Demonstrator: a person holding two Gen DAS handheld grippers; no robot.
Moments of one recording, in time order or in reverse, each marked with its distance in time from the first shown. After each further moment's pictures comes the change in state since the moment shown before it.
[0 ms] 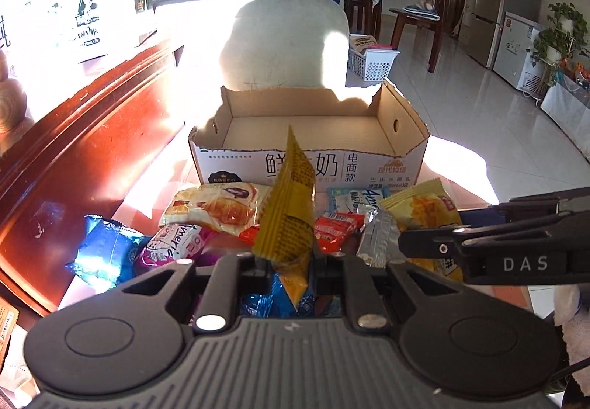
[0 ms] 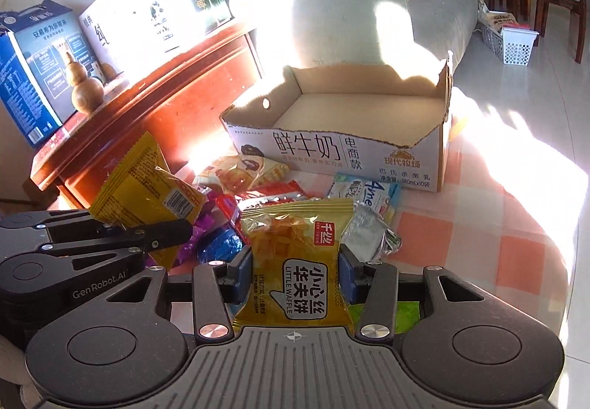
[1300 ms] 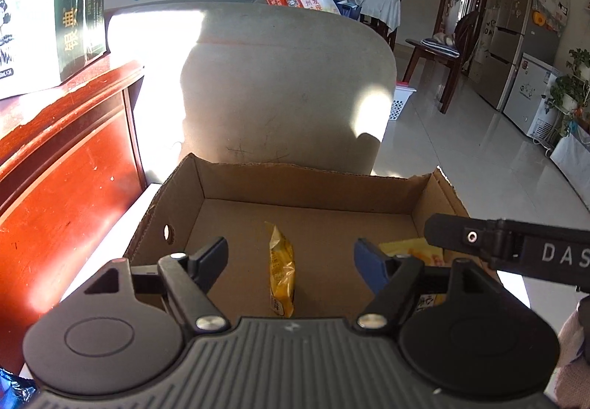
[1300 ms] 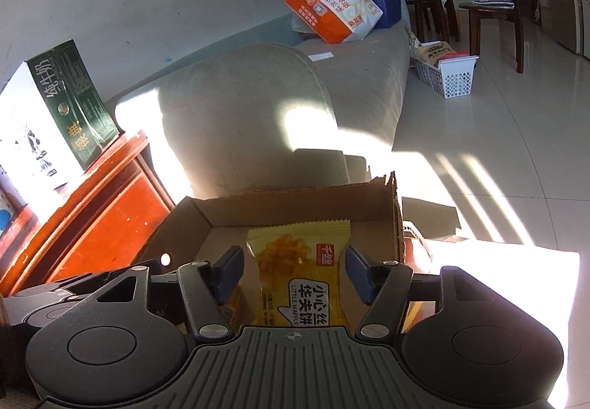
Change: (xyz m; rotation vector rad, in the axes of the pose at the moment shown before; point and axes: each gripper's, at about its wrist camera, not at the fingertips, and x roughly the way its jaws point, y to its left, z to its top) left arm 0.154 0.015 0.117 -0.106 -0.052 -0.035; right arm 0.076 -0.076 0.115 0.216 -0.186 -0.177
